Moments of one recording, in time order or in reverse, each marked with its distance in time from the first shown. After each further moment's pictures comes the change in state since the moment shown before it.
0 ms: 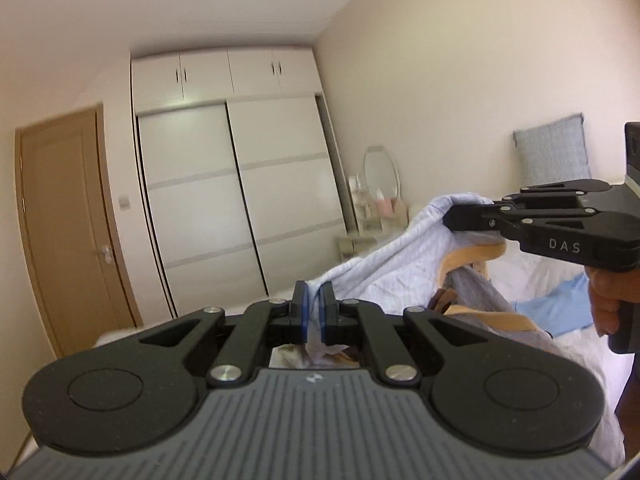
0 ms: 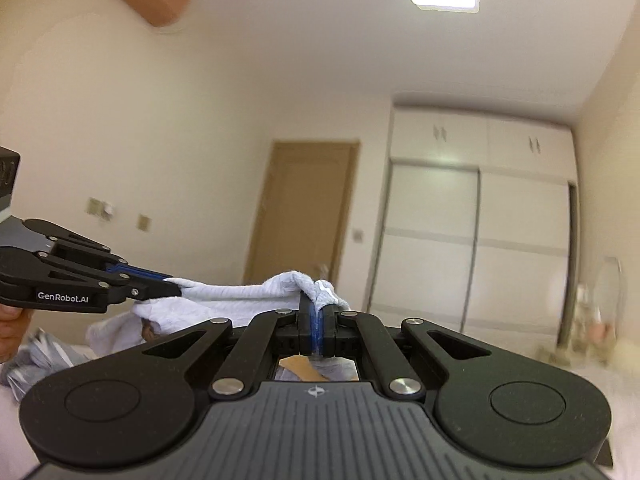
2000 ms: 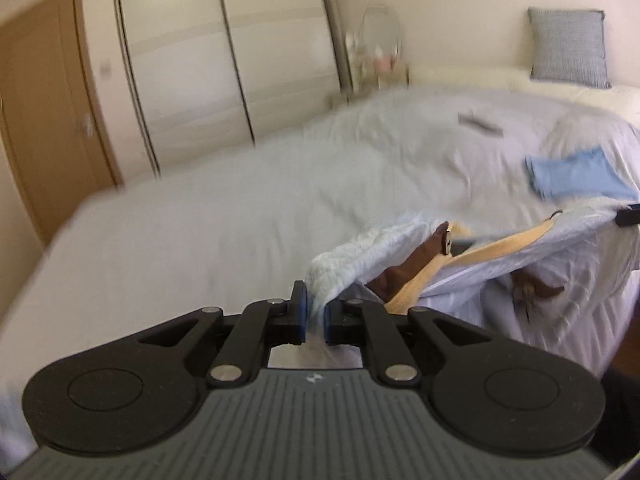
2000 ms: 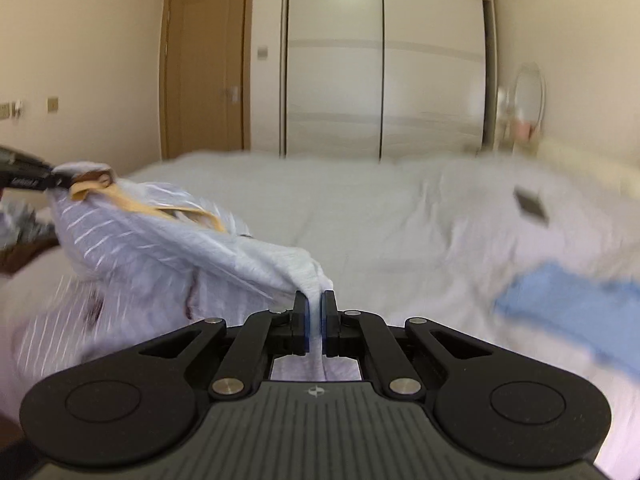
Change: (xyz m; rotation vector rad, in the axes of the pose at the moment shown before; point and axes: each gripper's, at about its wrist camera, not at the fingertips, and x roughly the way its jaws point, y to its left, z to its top) left arm 0.055 0.052 -0.176 -0.021 0.440 -0.041; right arm -0.124 -0.048 -0.182 0.203 0.531 -0.214
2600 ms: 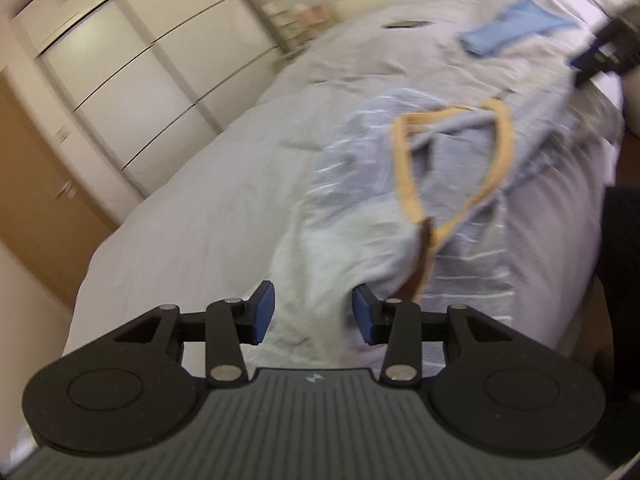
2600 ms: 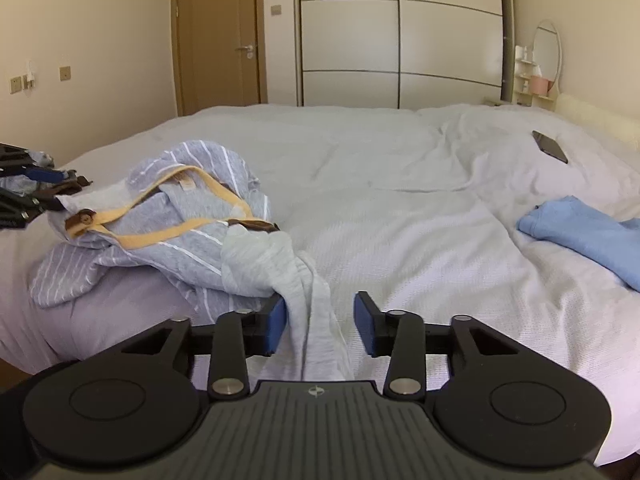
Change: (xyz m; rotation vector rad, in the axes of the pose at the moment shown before) left arm -0.016 -0.057 -0.066 0.444 0.055 0.025; right arm 0.011 0.006 -0.048 0.009 0.103 0.070
